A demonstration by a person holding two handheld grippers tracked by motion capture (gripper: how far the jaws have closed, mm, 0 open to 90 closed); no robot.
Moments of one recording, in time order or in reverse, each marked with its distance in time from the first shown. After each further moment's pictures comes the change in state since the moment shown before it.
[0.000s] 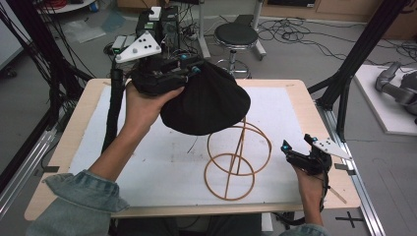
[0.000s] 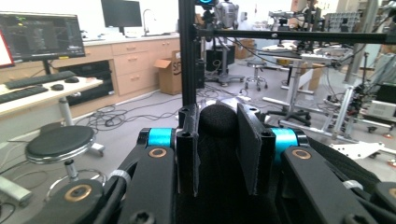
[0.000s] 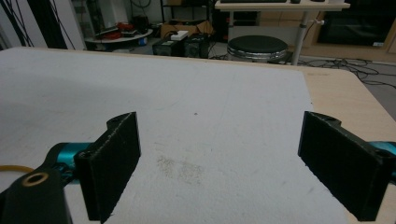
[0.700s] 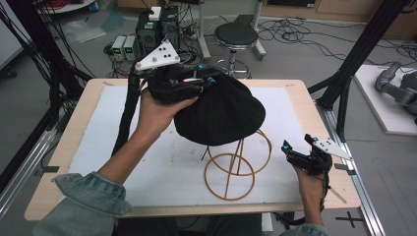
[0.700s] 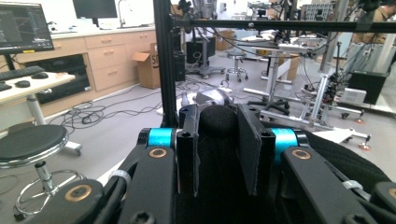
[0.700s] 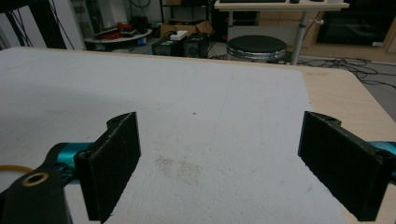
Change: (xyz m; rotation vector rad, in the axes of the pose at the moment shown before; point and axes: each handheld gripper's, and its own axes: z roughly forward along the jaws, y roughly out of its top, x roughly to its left) left arm -0.018 -0.010 0.019 0.040 -0.087 0.012; right arm -0.001 0.000 -0.001 0.004 -0.002 0.006
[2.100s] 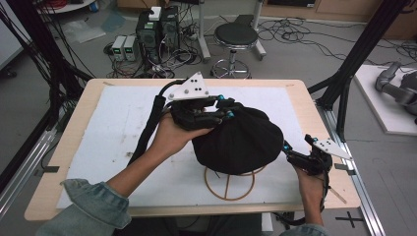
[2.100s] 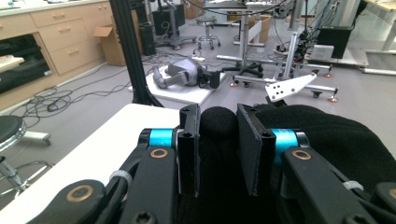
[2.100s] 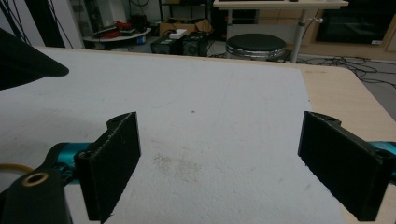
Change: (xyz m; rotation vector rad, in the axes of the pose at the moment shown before) left arm -0.038 -0.034 0.025 0.127 -0.132 0.068; right arm -0.001 -0.001 0.000 0.008 -0.004 -0.002
